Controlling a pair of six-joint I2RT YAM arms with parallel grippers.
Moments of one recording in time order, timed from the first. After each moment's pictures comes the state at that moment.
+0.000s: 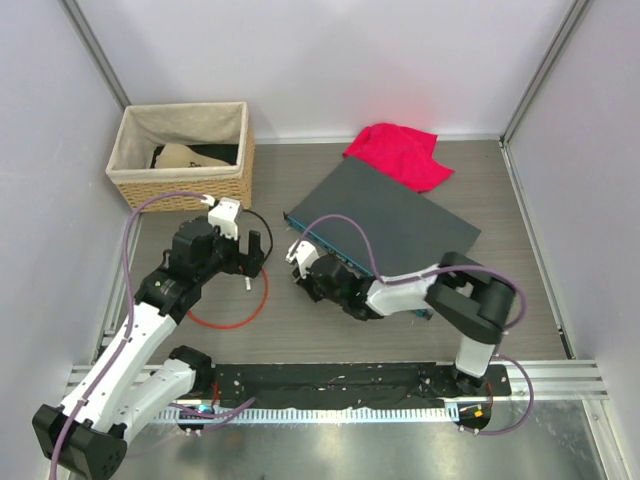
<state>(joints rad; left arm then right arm) -0.40 0.81 0.77 -0.48 -0.02 -0.09 1.05 1.85 0.82 0.52 0.24 0.05</state>
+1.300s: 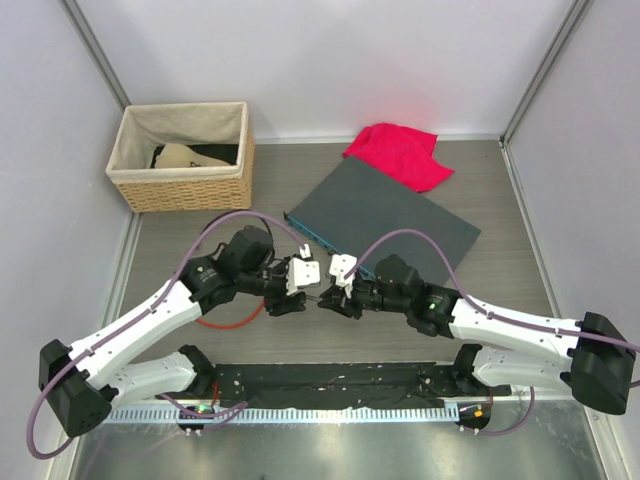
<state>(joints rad) -0.79 1.03 0.88 -0.62 0.52 0.53 1.02 1.06 0.59 0.15 -0.28 -0.14</state>
